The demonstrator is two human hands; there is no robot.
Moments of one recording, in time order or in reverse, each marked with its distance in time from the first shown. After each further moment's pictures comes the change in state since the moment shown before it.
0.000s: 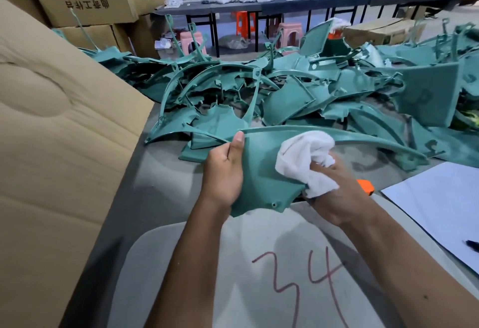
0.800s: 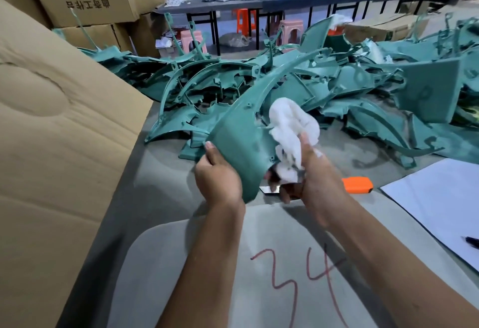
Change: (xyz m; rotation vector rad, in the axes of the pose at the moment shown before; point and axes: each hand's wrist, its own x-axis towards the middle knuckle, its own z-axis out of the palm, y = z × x) left_hand -0.001 -0.007 0.019 -0.136 0.586 -0.166; right_hand 0.004 0.010 0.026 -0.129 0.338 0.116
